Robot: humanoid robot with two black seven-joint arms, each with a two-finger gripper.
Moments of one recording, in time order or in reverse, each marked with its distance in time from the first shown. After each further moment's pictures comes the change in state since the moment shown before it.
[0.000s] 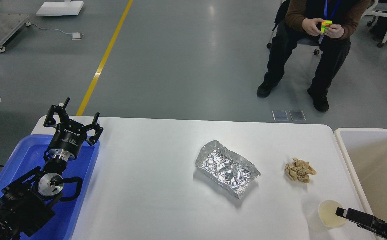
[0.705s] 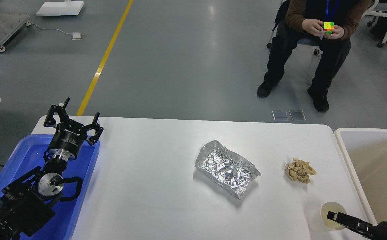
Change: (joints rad) left arm 0.000 0.000 0.000 0.000 0.000 0.000 0.000; right arm 0.065 0.130 -0.109 -0.158 -0.007 -0.049 0.046
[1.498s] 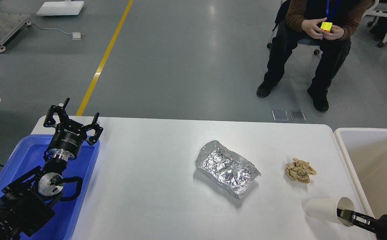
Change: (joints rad) left arm 0.000 0.000 0.000 0.000 0.000 0.000 0.000; right arm 0.069 -0.015 -0.063 -0.022 0.005 -0.014 0.038
